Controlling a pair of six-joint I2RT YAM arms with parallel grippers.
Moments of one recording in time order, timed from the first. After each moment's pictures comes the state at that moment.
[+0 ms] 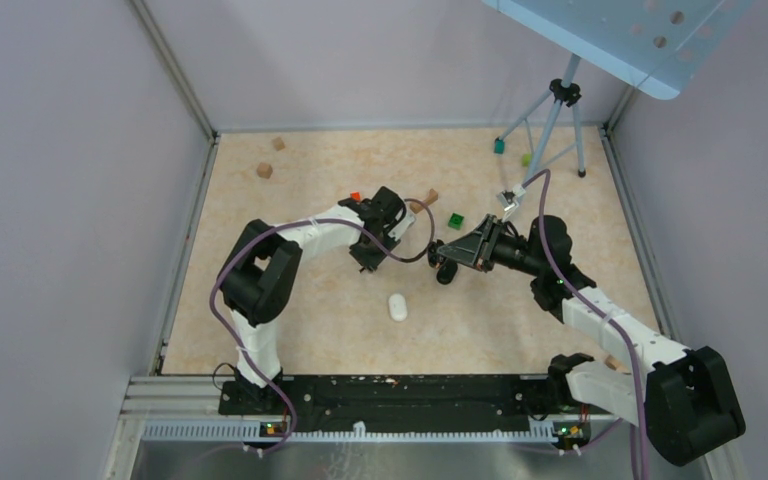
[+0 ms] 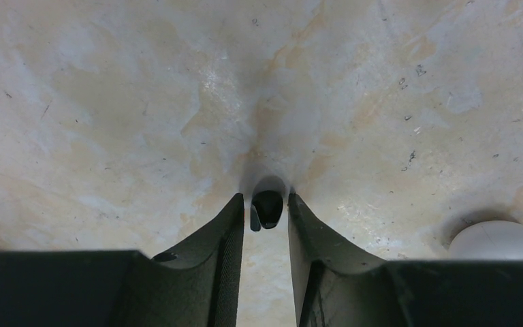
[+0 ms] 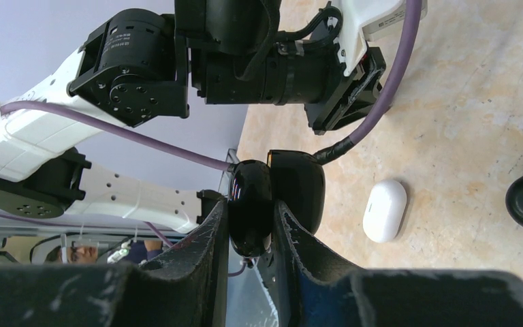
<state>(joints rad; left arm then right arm) -0.65 1.91 1.31 -0.68 -0.08 0.10 0.39 1.04 0.50 0.37 -0.67 1.03</state>
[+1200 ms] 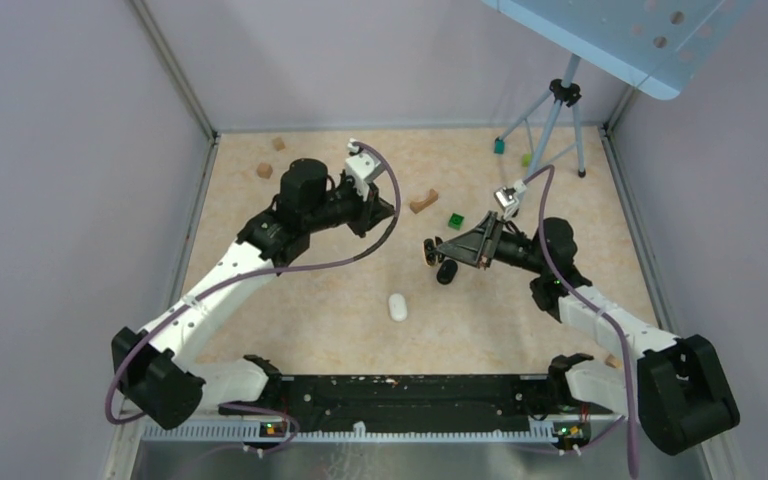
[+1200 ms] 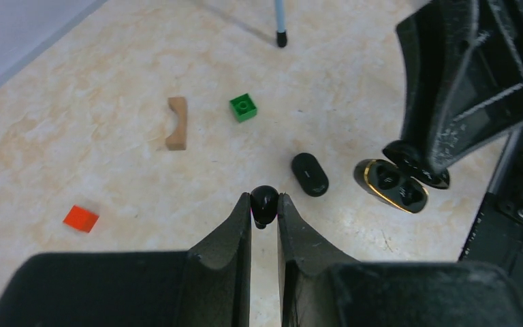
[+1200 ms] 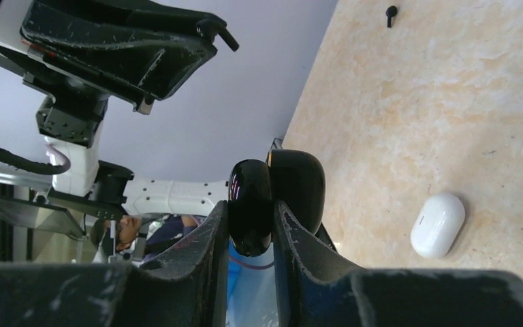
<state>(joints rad) -0.57 1.24 1.16 -0.27 0.37 0.06 0.36 1.08 0.46 0.61 -0.80 1.16</state>
